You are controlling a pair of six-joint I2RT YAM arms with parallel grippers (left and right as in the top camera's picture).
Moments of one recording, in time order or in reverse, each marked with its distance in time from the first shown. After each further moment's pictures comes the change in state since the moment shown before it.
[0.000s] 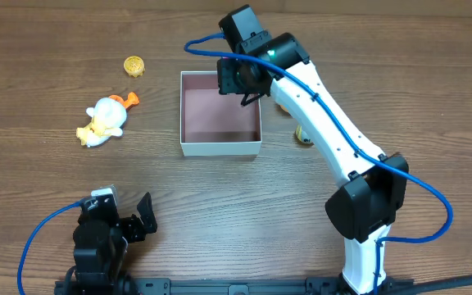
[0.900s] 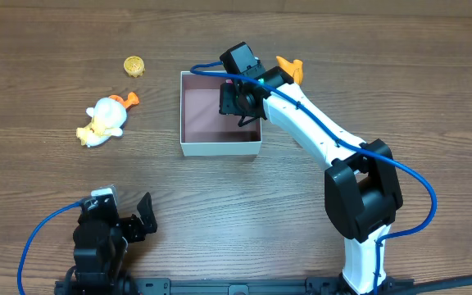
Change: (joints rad) left arm 0.000 0.000 0.000 0.000 0.000 0.000; right arm 0.000 0.001 -0.351 0.314 0.000 0.111
